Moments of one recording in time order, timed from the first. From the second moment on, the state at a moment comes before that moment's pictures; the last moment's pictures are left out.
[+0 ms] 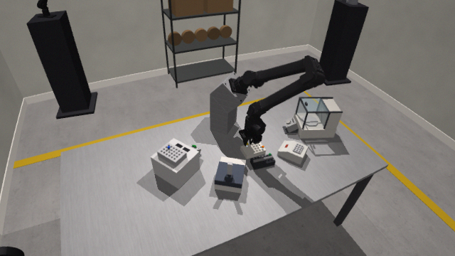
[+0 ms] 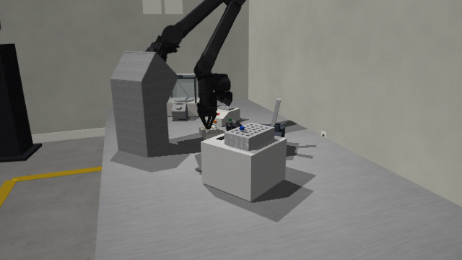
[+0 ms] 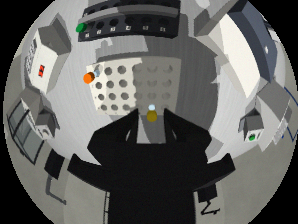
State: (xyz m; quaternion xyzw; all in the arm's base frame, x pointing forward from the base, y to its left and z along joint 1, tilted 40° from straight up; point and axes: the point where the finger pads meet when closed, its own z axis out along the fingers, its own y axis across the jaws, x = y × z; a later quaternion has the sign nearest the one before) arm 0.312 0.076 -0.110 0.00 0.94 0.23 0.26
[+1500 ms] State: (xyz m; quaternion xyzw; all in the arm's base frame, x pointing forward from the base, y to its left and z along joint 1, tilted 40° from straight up) arm 0.315 0.079 -0.115 0.00 0.94 0.23 0.26
